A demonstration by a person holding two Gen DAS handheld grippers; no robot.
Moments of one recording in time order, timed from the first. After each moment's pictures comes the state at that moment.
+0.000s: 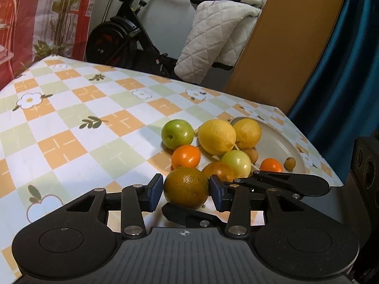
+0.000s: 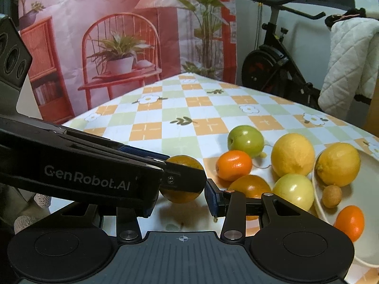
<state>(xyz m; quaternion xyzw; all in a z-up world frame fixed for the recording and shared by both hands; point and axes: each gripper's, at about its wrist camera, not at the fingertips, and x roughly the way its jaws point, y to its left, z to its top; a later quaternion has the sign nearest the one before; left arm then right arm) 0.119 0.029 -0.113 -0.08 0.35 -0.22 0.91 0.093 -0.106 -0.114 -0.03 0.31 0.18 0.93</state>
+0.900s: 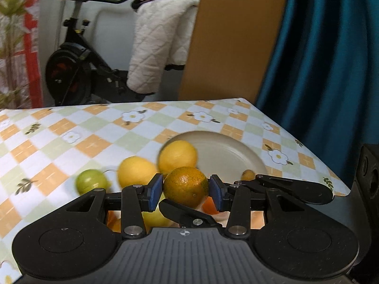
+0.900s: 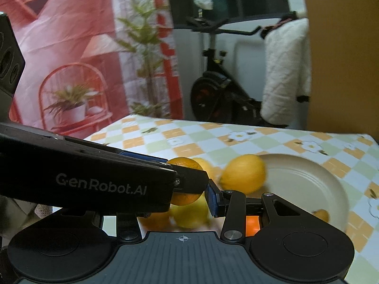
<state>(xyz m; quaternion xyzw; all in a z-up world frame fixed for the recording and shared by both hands) 0.139 -0.087 -0.083 0.01 0.32 -0.30 0.90 0.073 -0.215 -0.093 0.05 0.24 0.06 0.97</state>
